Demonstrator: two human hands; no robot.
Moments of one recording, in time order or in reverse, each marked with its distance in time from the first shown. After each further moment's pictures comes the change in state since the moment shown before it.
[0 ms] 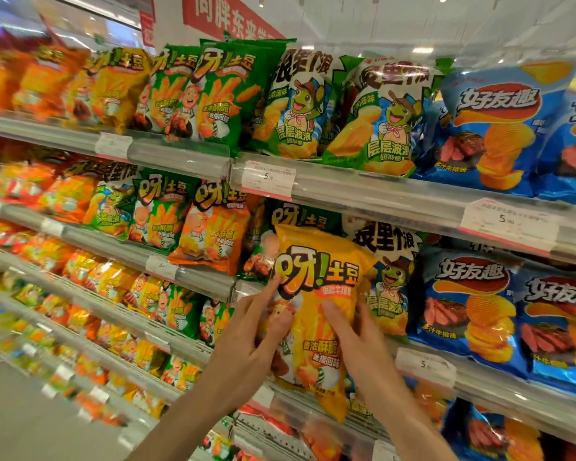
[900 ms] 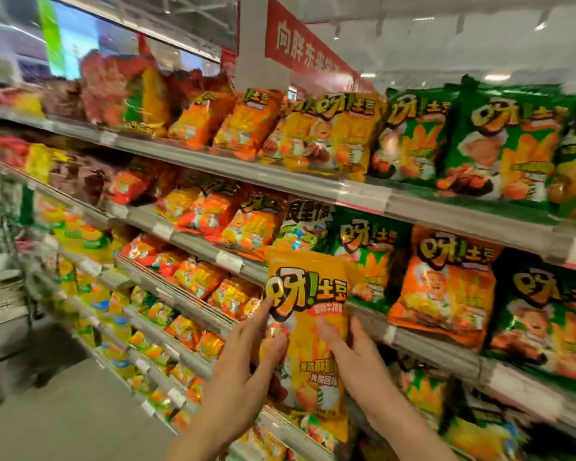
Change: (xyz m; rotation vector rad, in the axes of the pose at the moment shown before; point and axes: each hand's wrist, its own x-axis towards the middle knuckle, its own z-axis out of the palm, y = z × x) left_hand -0.013 -0.195 -0.367 -0.005 0.193 -0.148; right_hand 0.050 -0.016 0.423 -0.178 -0.214 0.057
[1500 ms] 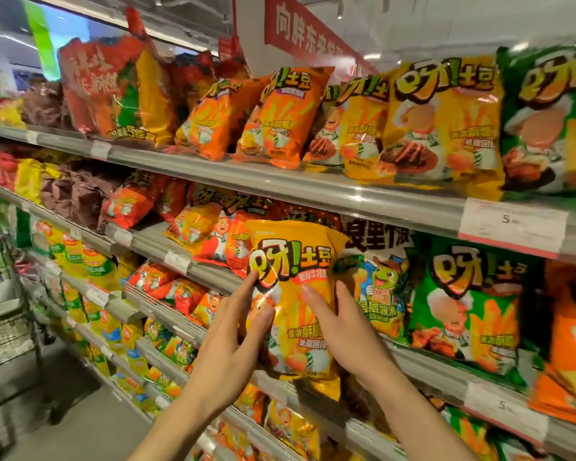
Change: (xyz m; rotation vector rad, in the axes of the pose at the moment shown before) left_hand 0.185 -0.100 -0.104 0.071 0.033 0.050; right_hand 0.187 -0.071 0.122 -0.105 -0.025 -0.131
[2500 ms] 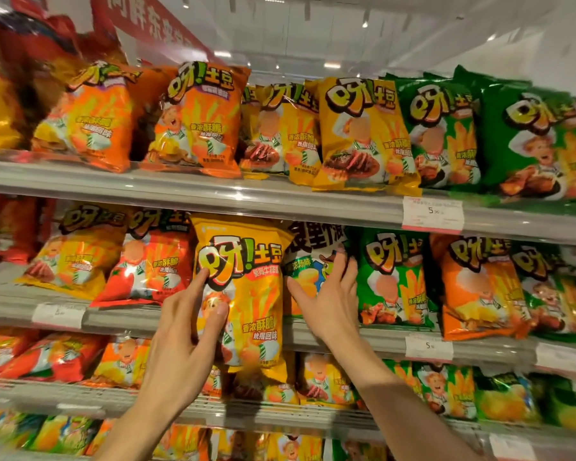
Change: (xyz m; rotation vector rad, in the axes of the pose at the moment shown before) left_hand 0.078 -0.046 -0.024 -0.063 -0.149 0.185; right_hand 0.049 0.015 0.005 -0.668 0.823 0.121
